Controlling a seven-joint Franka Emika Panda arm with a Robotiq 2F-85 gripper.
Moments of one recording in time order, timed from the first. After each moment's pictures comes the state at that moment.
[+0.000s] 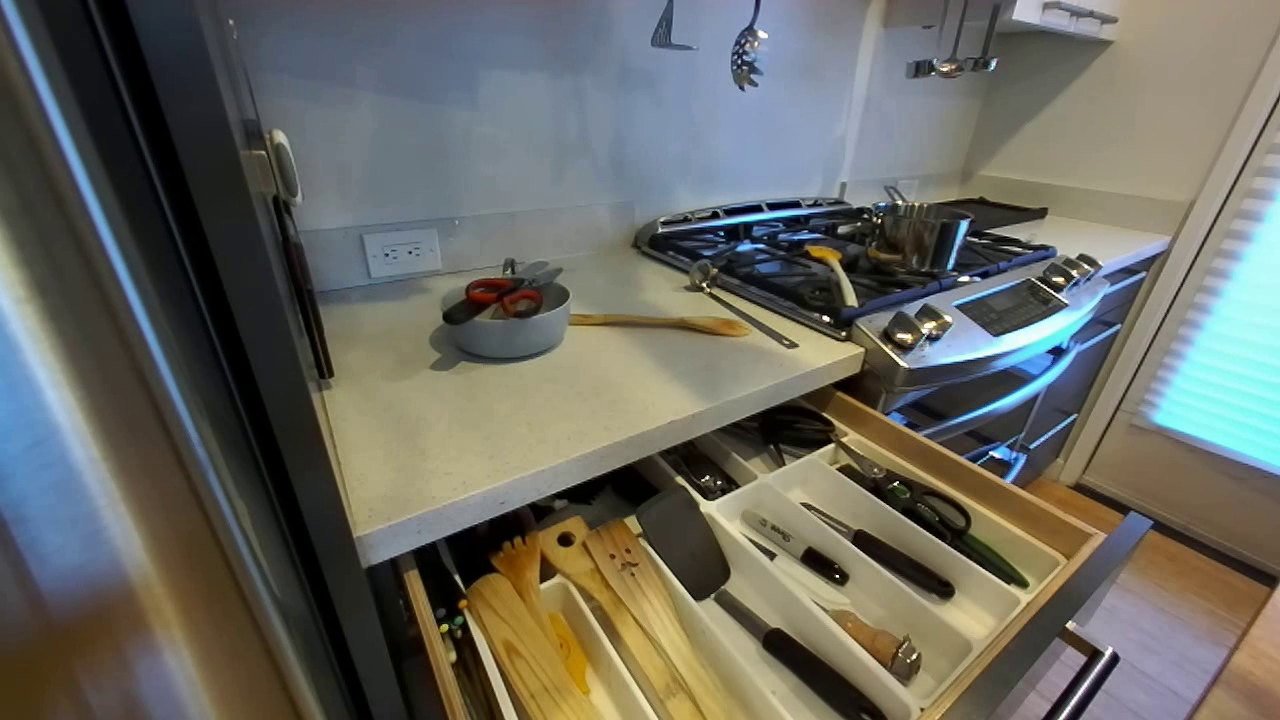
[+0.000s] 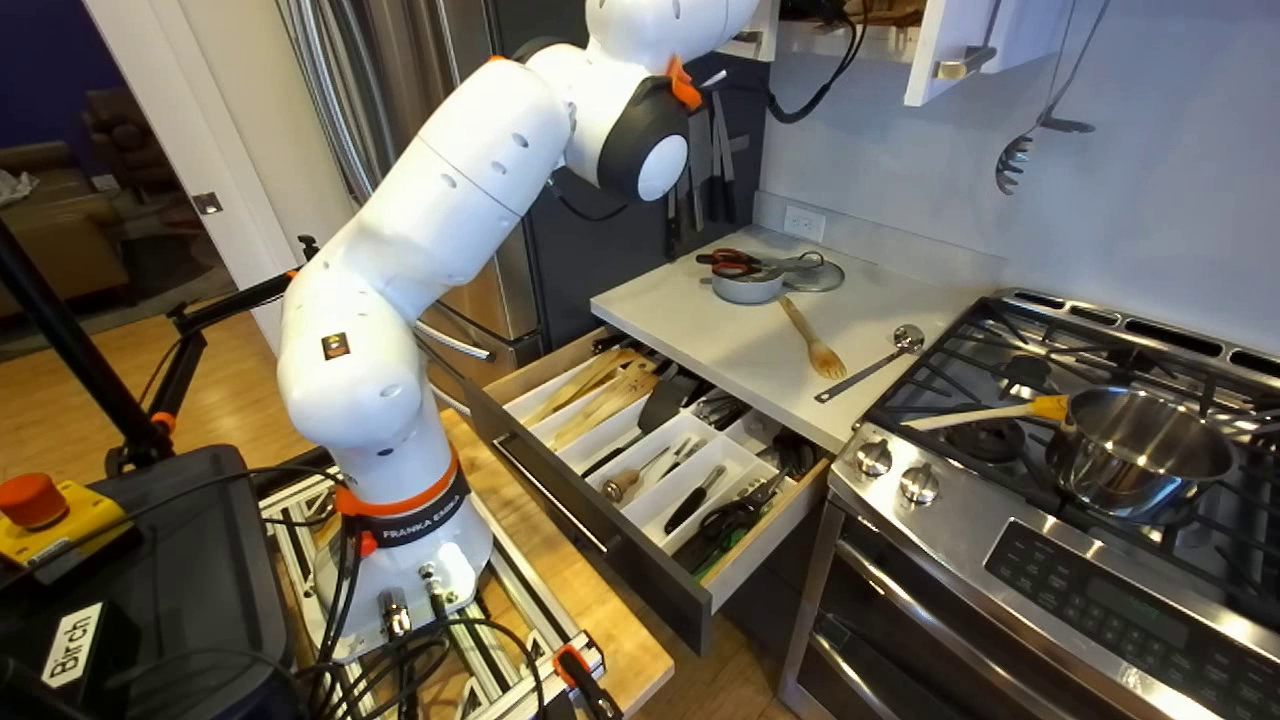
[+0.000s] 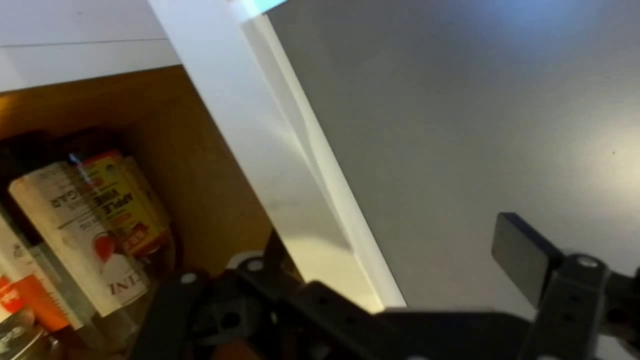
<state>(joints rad) -0.21 0.82 0.45 -0.54 1.11 1.78 -0.88</state>
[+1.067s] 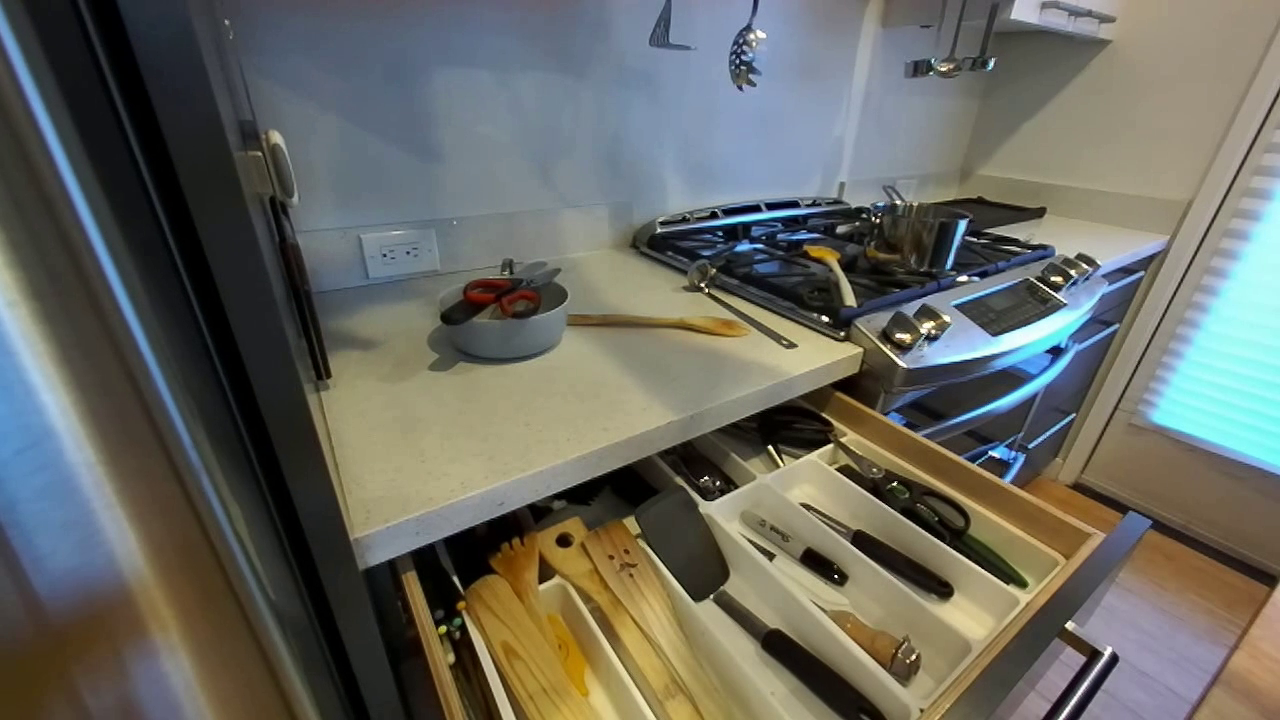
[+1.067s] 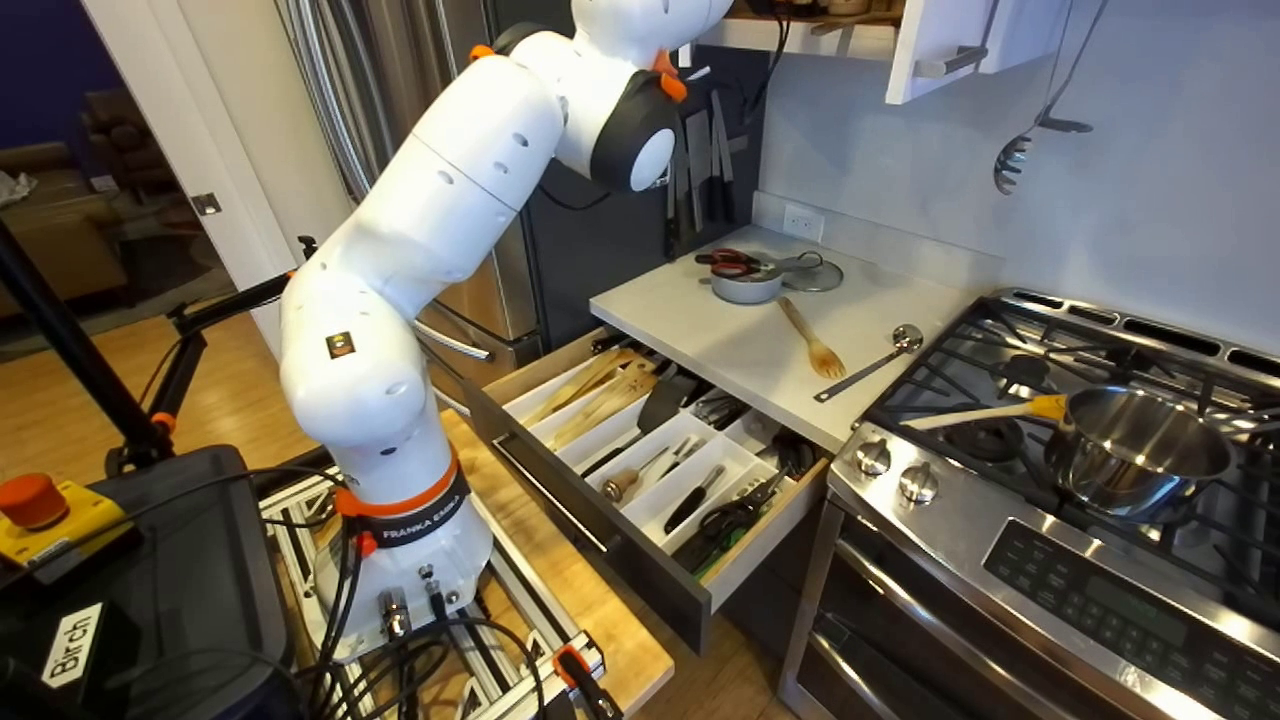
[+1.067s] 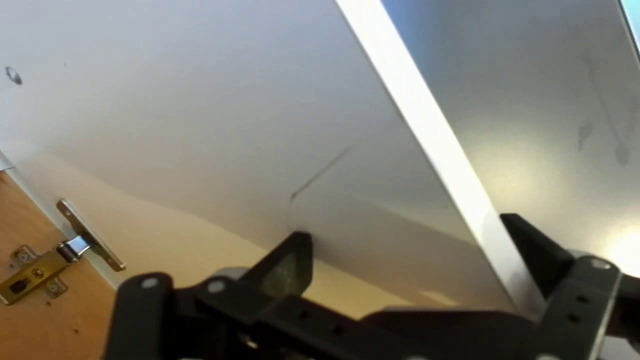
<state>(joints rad) -0.17 0.80 0.57 -0.56 1.11 1.53 -0.75</state>
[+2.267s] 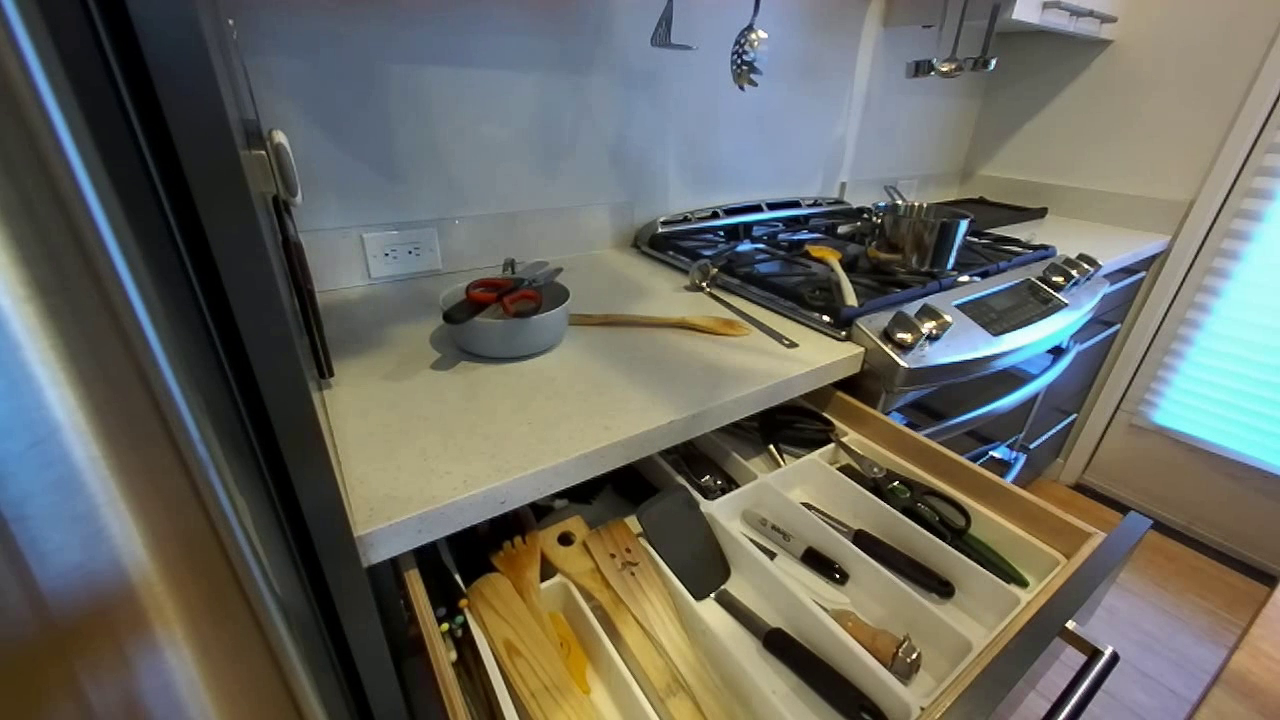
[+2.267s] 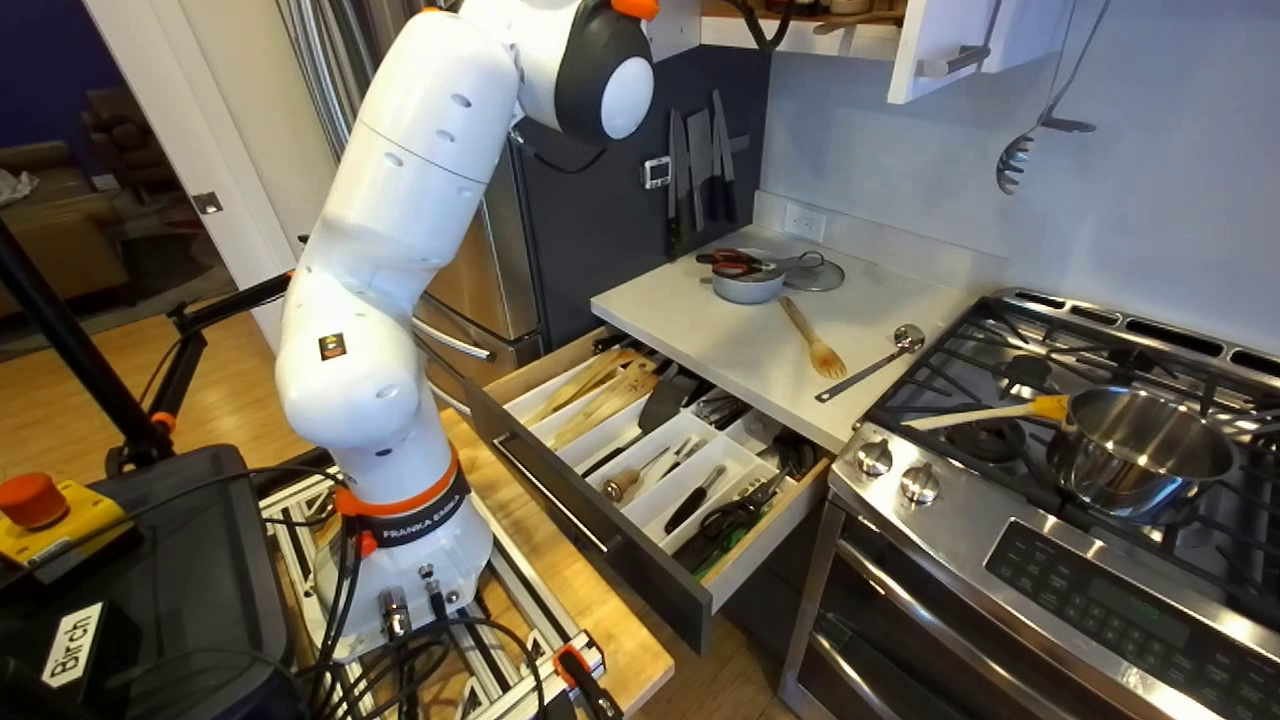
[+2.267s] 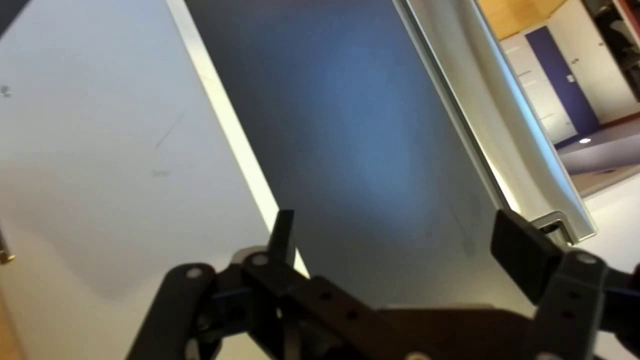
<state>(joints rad) -0.23 0.60 0.47 -0.45 0.98 1.21 -0.68</state>
